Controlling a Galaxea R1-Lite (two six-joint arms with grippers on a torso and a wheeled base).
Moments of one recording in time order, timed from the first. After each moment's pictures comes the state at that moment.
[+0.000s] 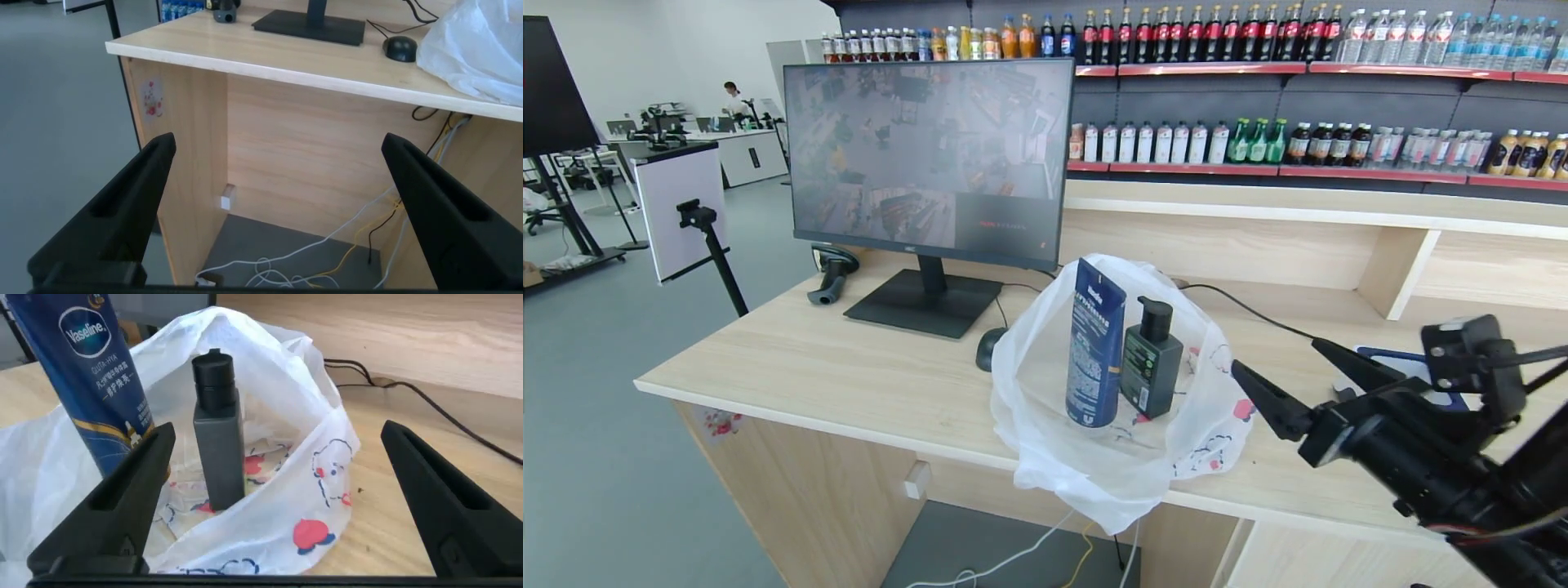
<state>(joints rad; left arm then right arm) 0.00 0.00 0.00 -0.01 0.00 0.00 0.48 1.62 -0.14 -1.57 -0.11 0.02</state>
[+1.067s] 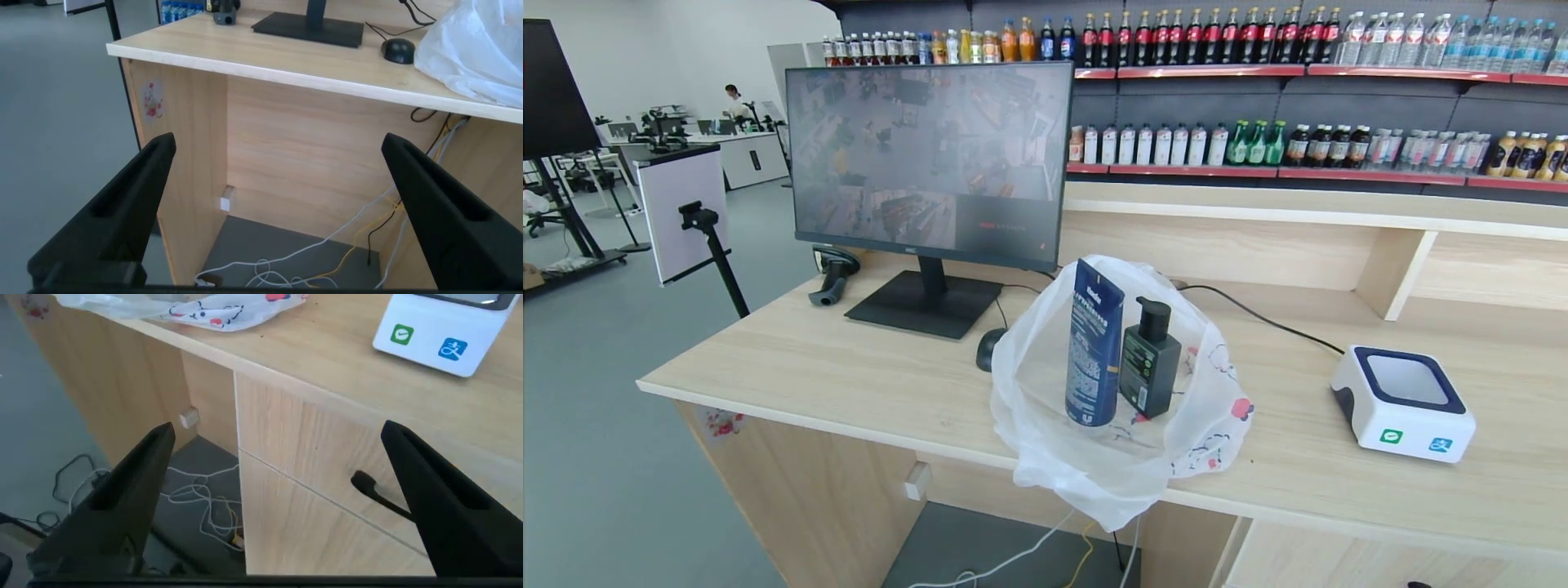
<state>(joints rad) 0.00 0.00 0.00 -0.01 0.00 0.00 0.35 0.12 0.00 -0.02 0.01 -0.03</state>
